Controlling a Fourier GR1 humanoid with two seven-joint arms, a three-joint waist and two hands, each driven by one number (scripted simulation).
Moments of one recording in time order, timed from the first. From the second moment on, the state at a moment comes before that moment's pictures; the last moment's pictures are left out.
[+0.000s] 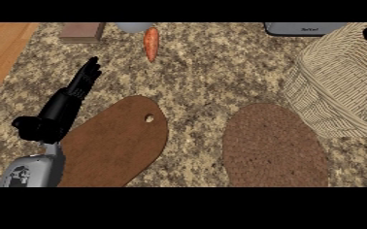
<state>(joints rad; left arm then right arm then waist) -0.17 0.17 0.08 -1.59 -0.07 -0.24 0.02 -0.75 -0.42 -0.42 -1.05 1.23 -0.61 0.87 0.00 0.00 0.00</state>
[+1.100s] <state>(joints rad) -0.18 0.16 0.08 -1.60 -0.08 -0.24 0.04 -0.69 -0.52 -0.50 -1.04 0.94 -0.85 0.61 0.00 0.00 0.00</state>
